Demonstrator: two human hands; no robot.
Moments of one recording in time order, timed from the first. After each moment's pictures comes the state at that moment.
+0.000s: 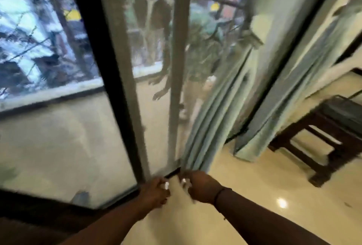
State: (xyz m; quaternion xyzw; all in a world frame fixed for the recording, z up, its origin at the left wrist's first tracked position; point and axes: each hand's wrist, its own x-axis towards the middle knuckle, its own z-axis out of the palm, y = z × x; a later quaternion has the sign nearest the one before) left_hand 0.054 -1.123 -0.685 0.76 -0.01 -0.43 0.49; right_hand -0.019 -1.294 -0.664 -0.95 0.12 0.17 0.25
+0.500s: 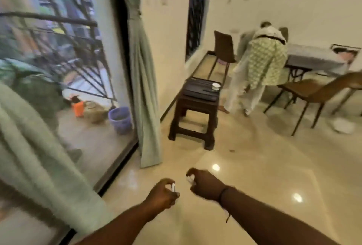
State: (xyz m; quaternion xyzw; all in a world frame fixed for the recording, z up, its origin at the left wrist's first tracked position) left_hand -0.229 -1.507 -0.654 0.72 -0.29 -0.54 0.34; right_hand -0.375 -1.603 -0.639 -0.85 0.44 0.03 0.30
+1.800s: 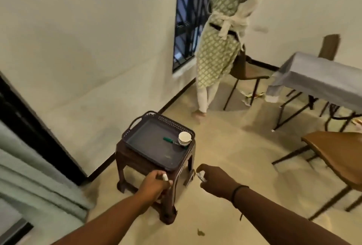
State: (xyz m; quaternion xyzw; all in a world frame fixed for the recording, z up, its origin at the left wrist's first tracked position) left_hand -0.312 -2.299 -0.666 0.74 -0.15 -0.51 0.42; right_hand -0.480 -2.430 -0.636 -0.87 0.40 0.09 0.28
